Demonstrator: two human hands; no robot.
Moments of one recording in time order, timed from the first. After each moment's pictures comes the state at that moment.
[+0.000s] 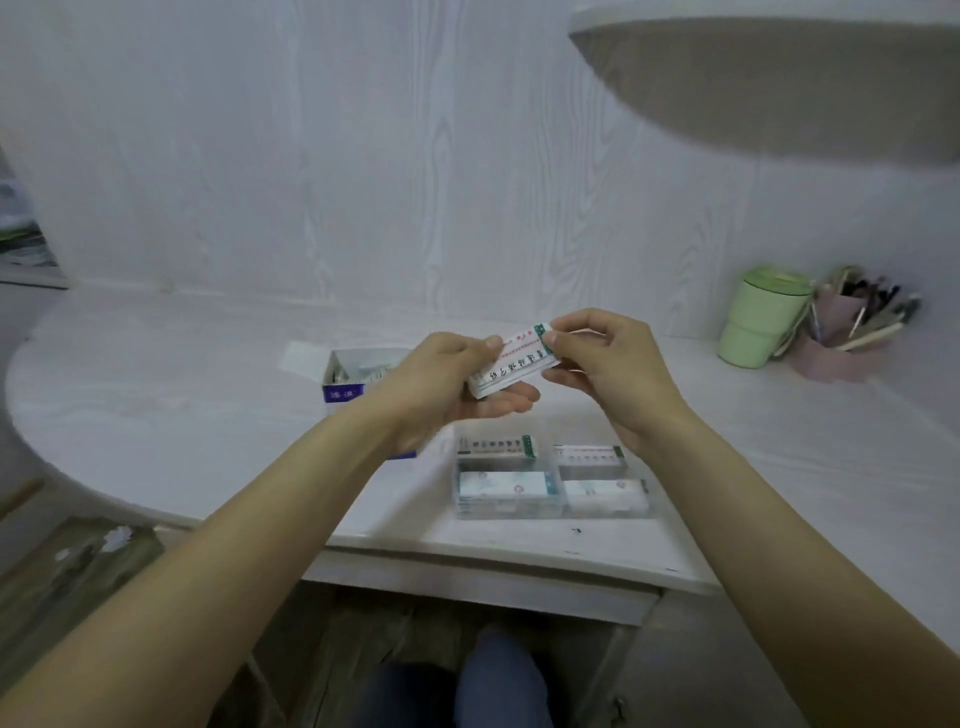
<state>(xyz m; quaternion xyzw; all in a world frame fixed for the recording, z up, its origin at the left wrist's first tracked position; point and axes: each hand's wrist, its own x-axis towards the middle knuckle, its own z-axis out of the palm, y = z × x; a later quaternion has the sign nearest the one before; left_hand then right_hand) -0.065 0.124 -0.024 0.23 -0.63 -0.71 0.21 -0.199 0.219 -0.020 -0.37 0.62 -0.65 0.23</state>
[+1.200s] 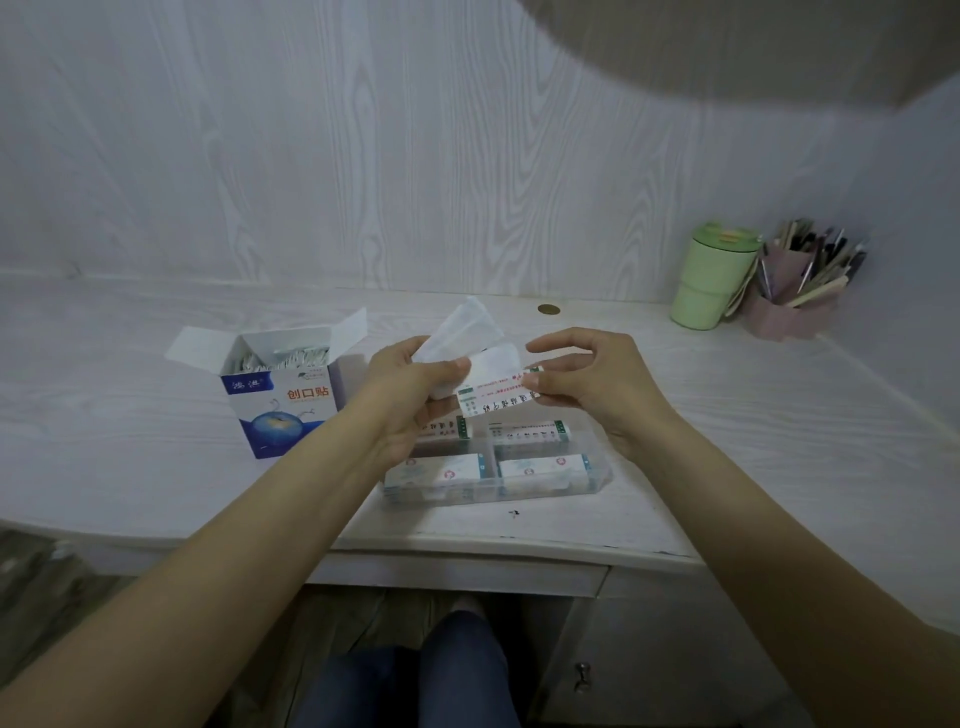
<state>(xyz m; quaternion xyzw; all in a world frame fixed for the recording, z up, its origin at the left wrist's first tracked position) -0.122 0.134 -0.068 0.31 -0.52 -0.74 0.29 -0.253 0.255 -0.056 -0.33 0.68 -0.60 0.26</state>
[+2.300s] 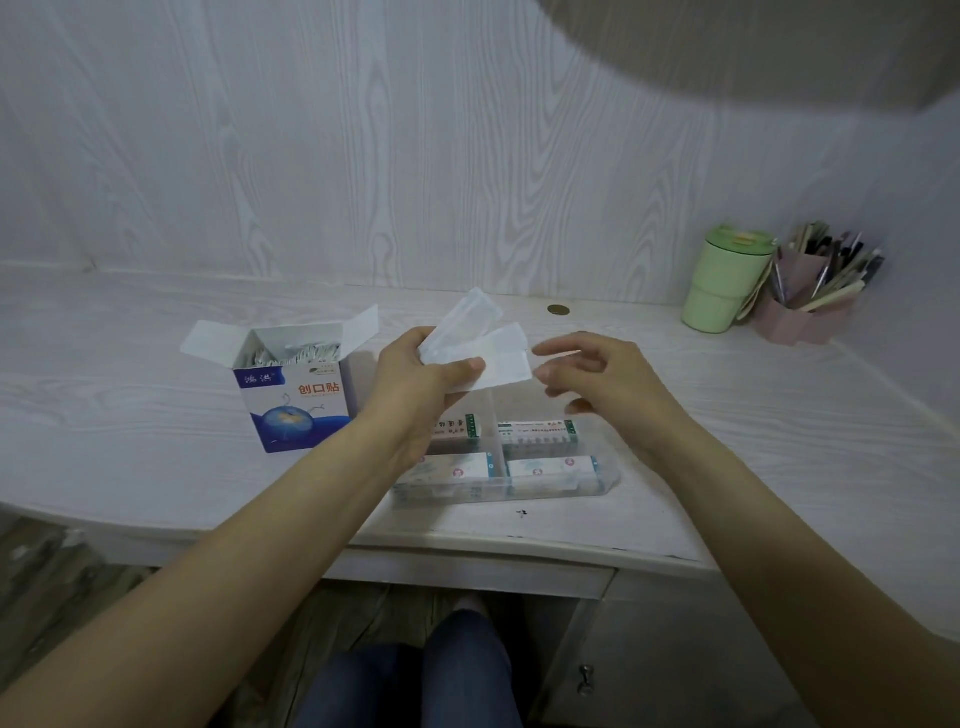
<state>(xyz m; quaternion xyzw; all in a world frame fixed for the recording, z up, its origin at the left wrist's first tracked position) -0.124 0.137 -0.072 0.30 -0.54 -0.70 0.35 -0.257 0.258 -0.060 -0.40 0.73 -0.52 0.22</state>
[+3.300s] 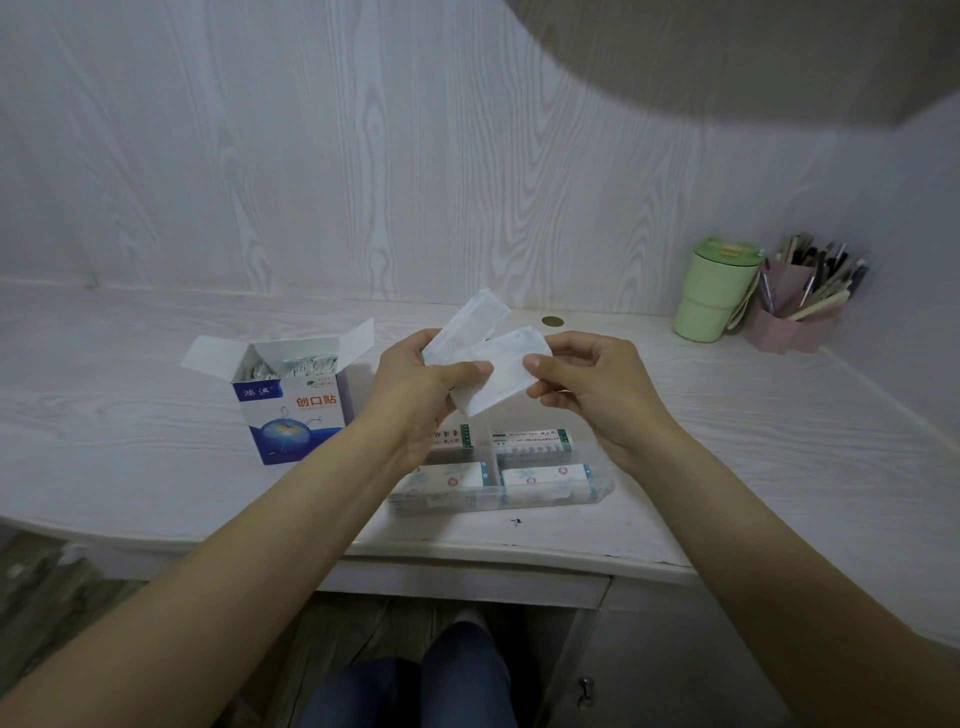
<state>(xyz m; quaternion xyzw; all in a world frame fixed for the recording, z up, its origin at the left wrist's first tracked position) -0.124 0.146 -0.057 0.26 -0.54 -0.72 0.35 -0.241 0.256 -0.047 -0.34 0.63 -0.65 0.27</state>
